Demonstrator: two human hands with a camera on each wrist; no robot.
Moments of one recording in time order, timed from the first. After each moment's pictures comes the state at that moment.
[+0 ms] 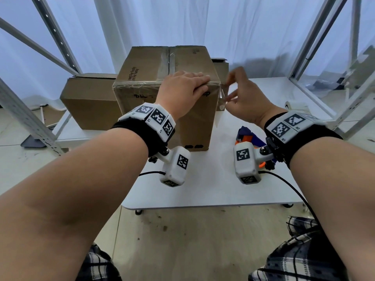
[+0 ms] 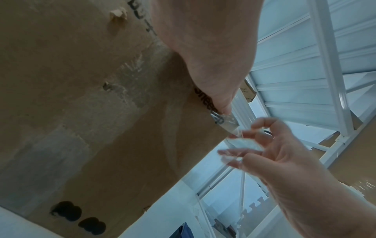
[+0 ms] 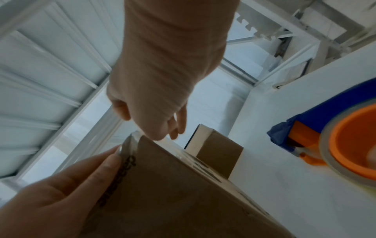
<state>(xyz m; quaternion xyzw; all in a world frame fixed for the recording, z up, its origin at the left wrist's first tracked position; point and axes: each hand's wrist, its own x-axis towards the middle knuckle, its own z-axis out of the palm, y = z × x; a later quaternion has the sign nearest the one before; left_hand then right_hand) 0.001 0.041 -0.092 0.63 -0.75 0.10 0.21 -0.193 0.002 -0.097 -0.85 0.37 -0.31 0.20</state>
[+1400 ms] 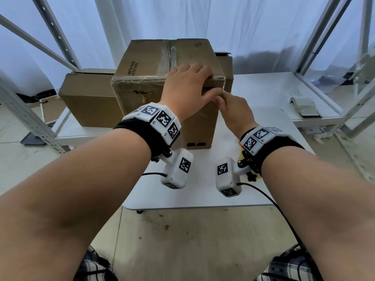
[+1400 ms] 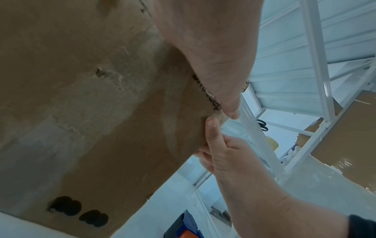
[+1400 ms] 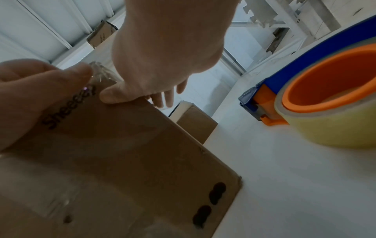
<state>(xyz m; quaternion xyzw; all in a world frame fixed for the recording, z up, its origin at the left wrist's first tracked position) -0.008 0.041 -0.097 0.63 -0.74 0.14 0.20 -0.157 -0.007 -0.153 -0.81 0.48 -0.30 0.15</state>
